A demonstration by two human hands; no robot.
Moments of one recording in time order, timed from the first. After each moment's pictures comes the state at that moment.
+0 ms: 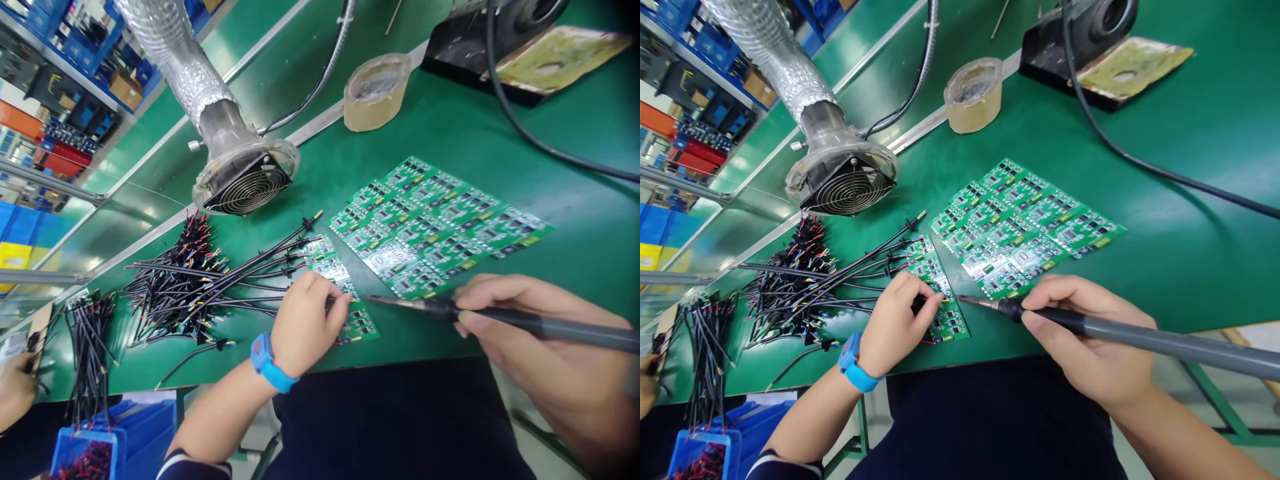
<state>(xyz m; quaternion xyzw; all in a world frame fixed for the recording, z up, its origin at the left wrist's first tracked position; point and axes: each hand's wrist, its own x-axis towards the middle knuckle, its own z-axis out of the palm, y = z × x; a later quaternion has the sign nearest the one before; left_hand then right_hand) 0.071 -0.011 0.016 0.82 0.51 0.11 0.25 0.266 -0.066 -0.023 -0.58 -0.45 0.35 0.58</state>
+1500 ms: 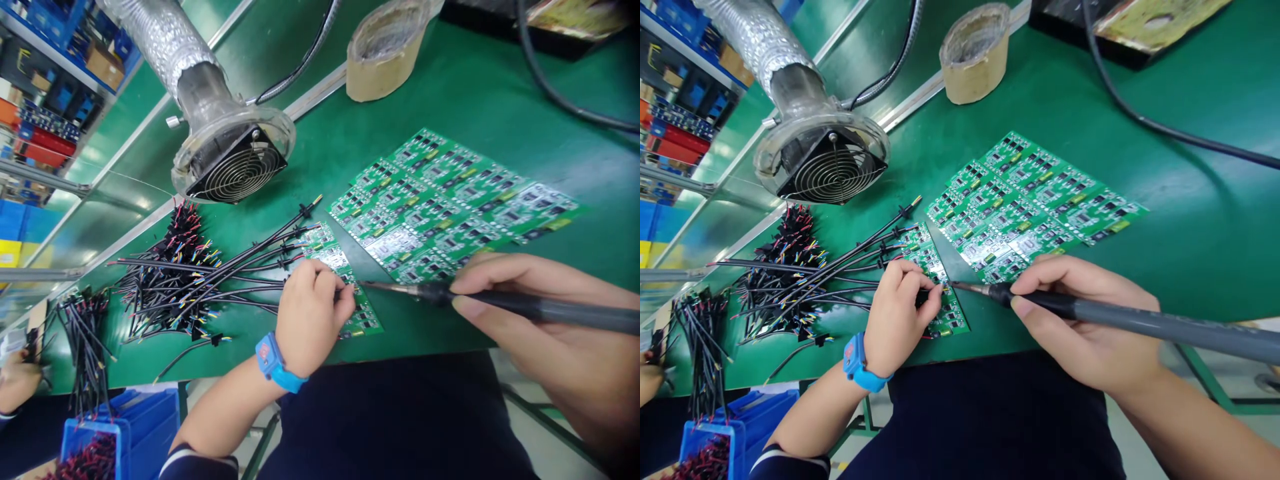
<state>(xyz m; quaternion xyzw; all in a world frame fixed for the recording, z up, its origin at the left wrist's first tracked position) 0.075 -0.015 0.002 0.85 0.49 0.15 0.14 0.263 -0.057 -0.013 -0.59 -0.51 0.34 0.52</state>
